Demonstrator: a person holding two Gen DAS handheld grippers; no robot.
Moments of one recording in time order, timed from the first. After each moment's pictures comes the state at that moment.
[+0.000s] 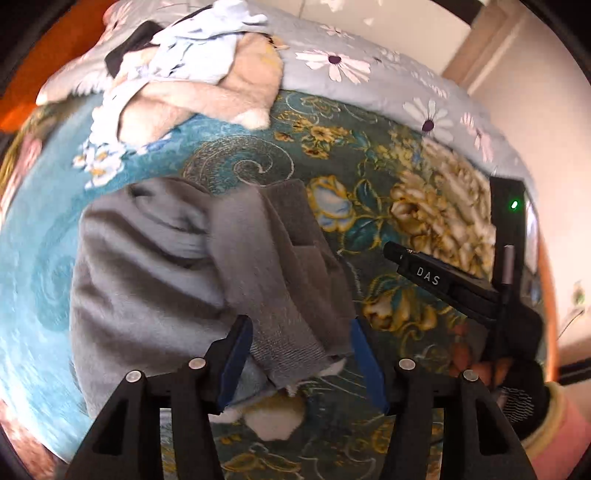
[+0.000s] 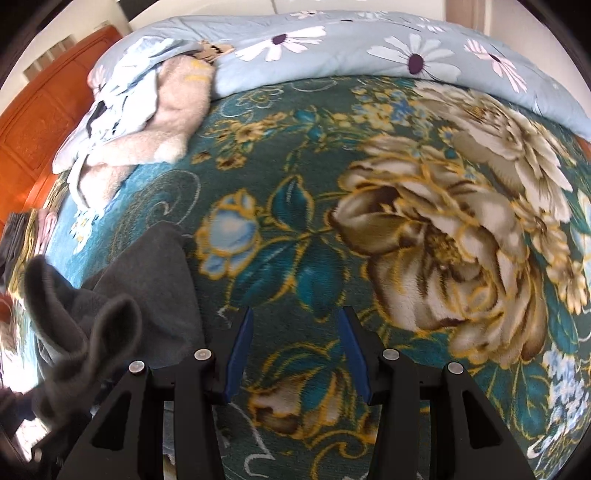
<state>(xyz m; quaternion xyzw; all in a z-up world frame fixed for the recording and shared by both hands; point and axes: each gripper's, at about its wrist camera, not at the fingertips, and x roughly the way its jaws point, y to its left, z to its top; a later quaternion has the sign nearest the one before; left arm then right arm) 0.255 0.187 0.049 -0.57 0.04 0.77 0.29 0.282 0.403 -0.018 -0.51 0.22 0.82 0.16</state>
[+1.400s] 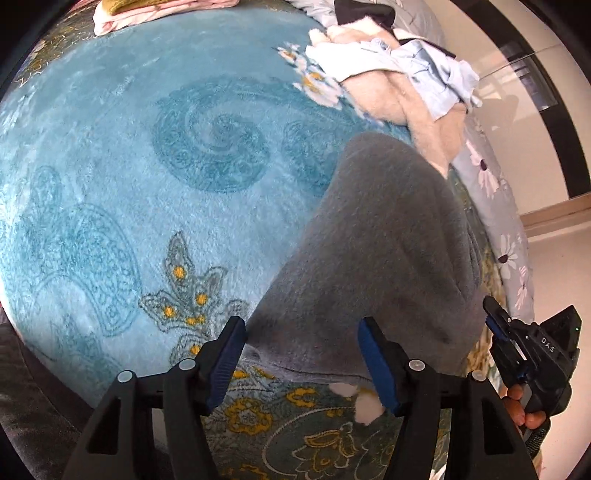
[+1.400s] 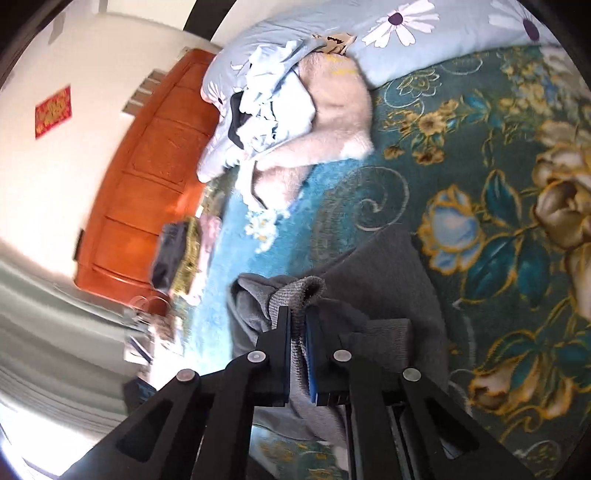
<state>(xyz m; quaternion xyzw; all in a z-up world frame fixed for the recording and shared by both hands) 0.252 0.003 -0.009 -0.62 -0.21 0.75 0.11 0.247 0.350 0.020 -0.46 0.39 0.79 -0.11</state>
